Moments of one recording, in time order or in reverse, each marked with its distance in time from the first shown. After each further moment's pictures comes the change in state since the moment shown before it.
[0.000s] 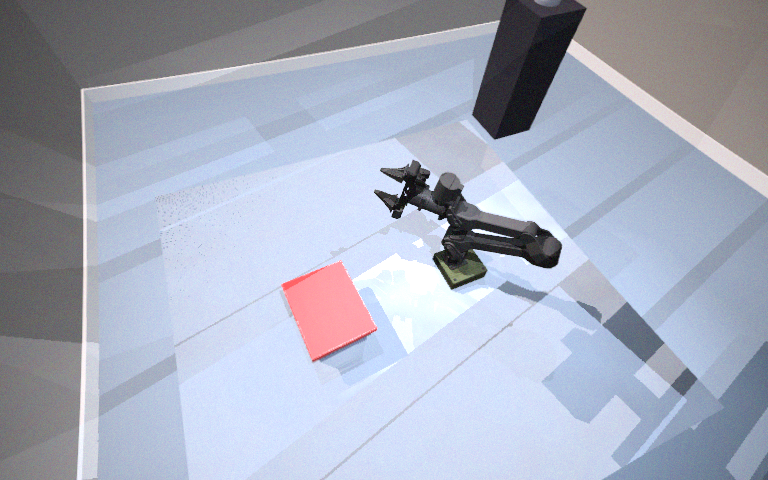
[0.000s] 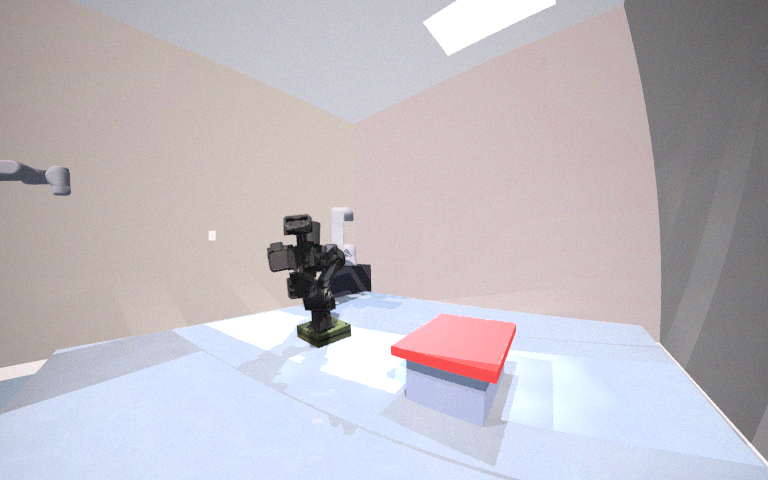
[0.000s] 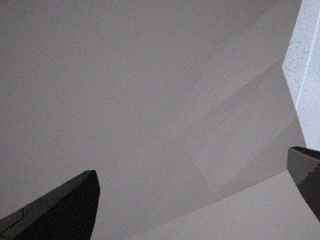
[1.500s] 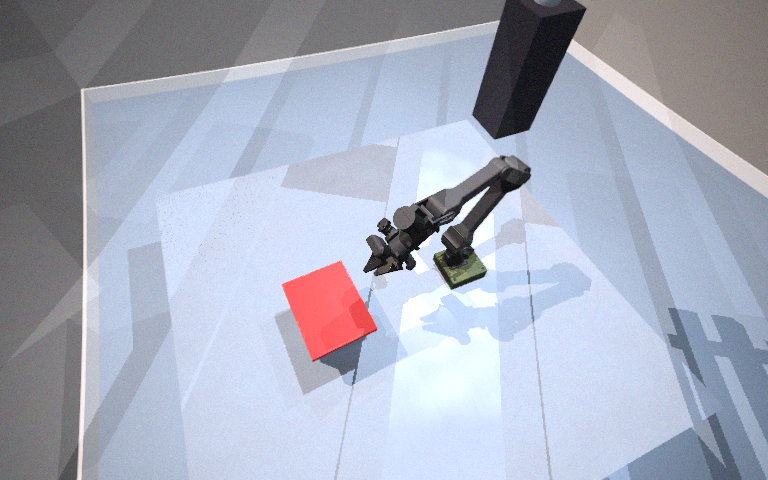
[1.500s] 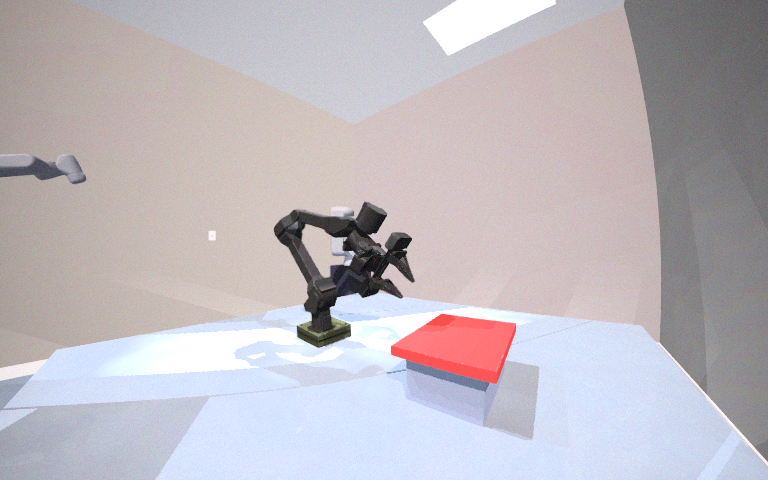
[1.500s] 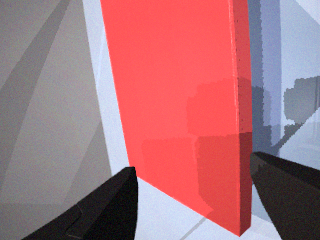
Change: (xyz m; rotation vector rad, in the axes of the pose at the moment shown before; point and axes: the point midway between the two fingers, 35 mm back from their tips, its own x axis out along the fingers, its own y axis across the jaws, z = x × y) arm -0.057 -0.080 -0.216 -0.267 0.763 -0.811
